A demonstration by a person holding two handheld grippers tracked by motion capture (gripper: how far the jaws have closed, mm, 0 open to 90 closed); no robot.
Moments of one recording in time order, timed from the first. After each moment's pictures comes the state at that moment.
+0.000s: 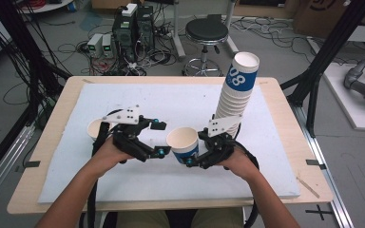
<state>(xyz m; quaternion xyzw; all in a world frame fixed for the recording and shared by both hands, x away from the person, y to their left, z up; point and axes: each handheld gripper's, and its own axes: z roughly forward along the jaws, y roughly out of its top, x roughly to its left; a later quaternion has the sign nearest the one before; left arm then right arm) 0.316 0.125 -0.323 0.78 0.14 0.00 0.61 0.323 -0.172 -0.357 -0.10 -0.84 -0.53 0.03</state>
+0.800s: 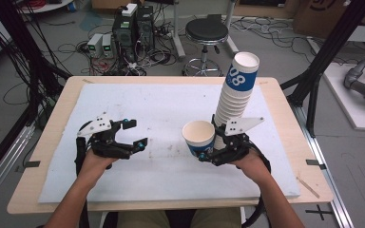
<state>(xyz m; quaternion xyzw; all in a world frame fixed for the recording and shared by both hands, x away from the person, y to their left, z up) 0.309 0.180 -0.363 0.73 0.25 0.13 0.62 0.314 -0.207 -0.346 -0.14 -0.82 -0.55 -0.06</state>
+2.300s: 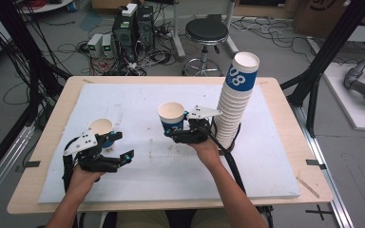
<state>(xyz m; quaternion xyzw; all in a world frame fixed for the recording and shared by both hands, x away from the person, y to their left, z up) 0.285 0.214 -0.399 0.72 0.27 0.15 0.62 0.374 -0.116 -0.390 -0.27 -0.78 -0.55 -0.14</state>
